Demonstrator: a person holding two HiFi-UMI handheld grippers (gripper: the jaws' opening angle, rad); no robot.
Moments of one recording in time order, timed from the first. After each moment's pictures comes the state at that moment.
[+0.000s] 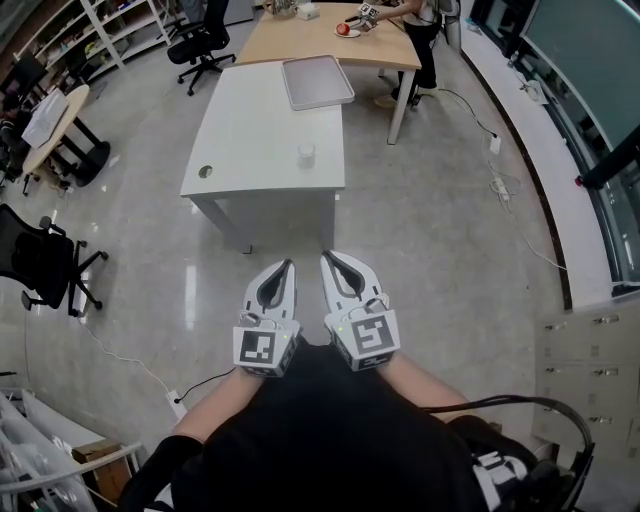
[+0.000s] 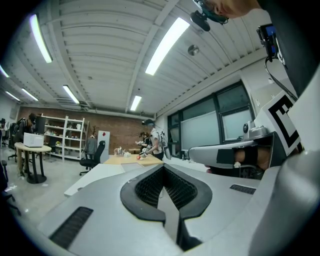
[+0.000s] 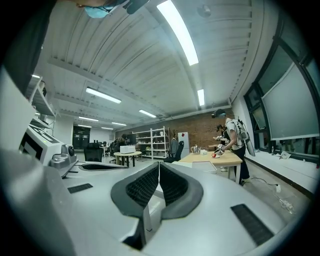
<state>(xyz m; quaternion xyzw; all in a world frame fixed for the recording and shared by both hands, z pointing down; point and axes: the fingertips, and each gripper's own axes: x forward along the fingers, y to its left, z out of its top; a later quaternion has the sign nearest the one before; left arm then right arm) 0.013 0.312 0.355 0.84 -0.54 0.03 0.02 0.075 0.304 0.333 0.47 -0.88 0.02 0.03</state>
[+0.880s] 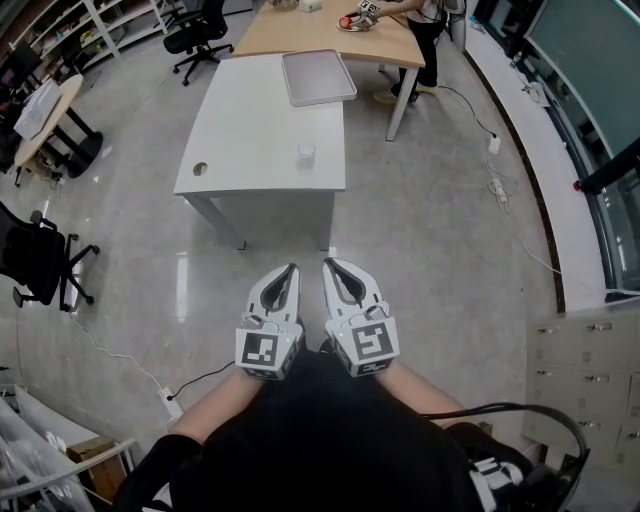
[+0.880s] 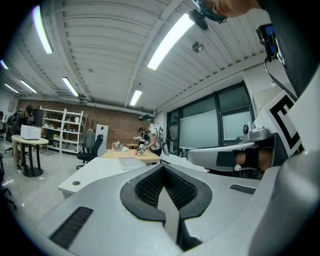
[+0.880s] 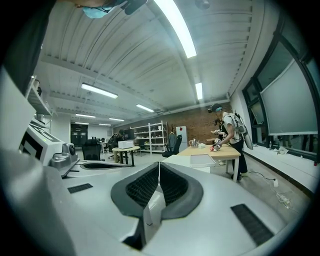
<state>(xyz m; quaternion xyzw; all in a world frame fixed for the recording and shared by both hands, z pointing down) 0.015 0.283 0.375 0.85 -0.52 0.03 0.05 0.072 0.278 0.358 0.47 -0.88 0.05 0.05</state>
